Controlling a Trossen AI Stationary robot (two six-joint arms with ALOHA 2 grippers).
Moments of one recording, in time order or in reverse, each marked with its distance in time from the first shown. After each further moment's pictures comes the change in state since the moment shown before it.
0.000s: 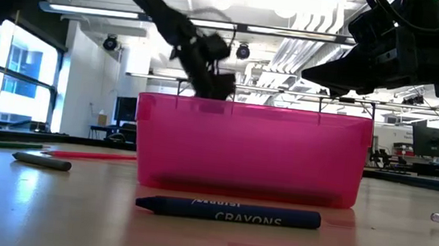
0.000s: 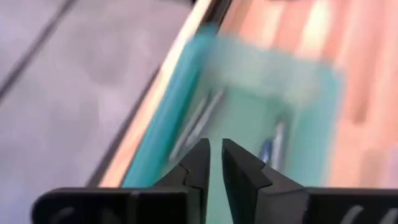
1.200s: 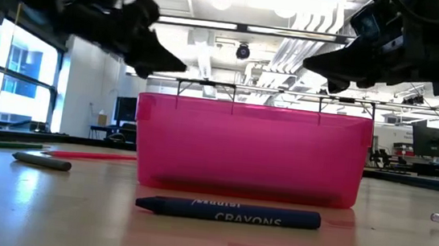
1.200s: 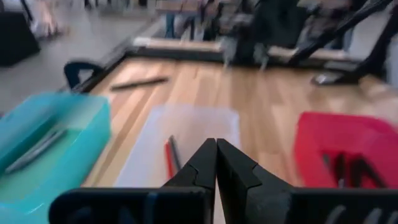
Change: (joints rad) left arm -0.356 -0.842 -1.229 1.005 0.068 -0.207; right arm 0.000 0.000 0.000 0.053 -0.046 0.038
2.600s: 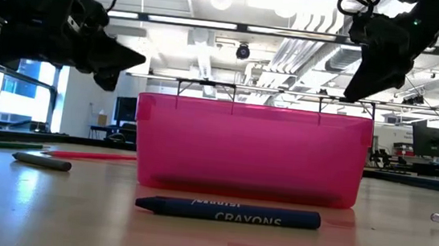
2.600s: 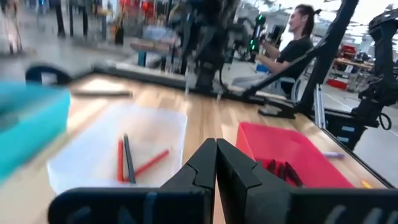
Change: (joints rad) left arm -0.070 -0.003 -0.386 0.615 0.051 -0.201; right arm 0.002 -0.277 0.464 -1.537 0.397 0.518
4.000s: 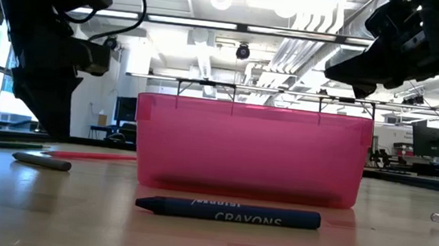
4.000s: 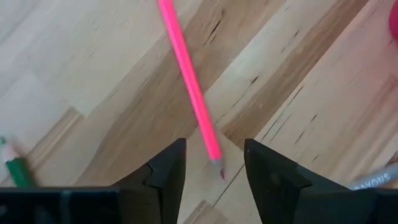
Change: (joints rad) left arm -0.430 0.073 0.548 -1.700 -0.418 -0.759; right arm 0.113 -0.002 -0.469 1.128 -0.183 -0.399
